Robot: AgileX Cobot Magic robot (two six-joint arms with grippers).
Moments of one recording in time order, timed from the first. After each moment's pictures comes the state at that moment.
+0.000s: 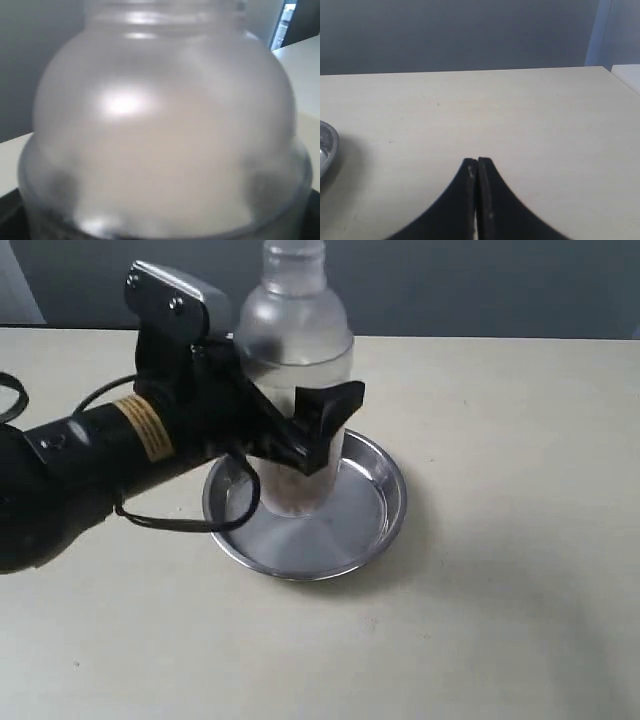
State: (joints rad) left arm -0.59 1.45 -0.63 0.16 -0.64 -0.23; right arm -0.04 0.00 0.00 0.06 0.32 -0.03
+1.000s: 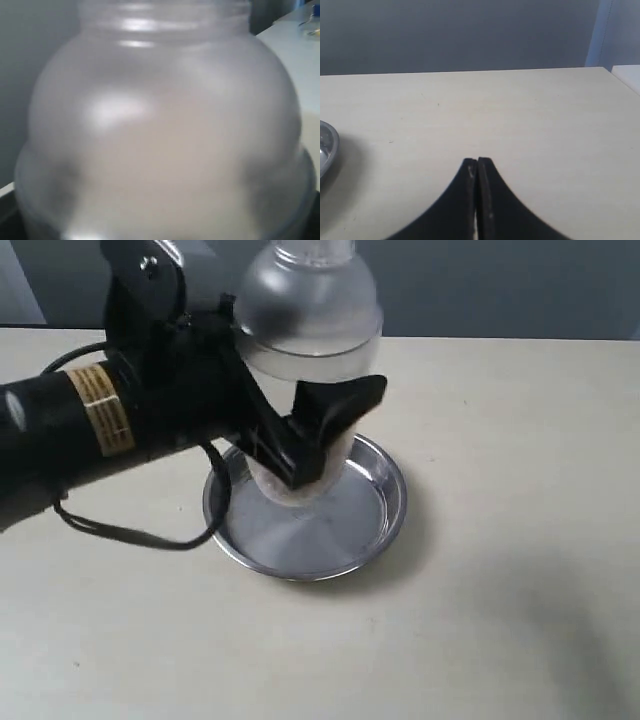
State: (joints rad) left arm -0.60 1.29 -0.66 0.33 -0.47 -0.25; right arm -0.04 0.00 0.00 0.06 0.32 -0.03
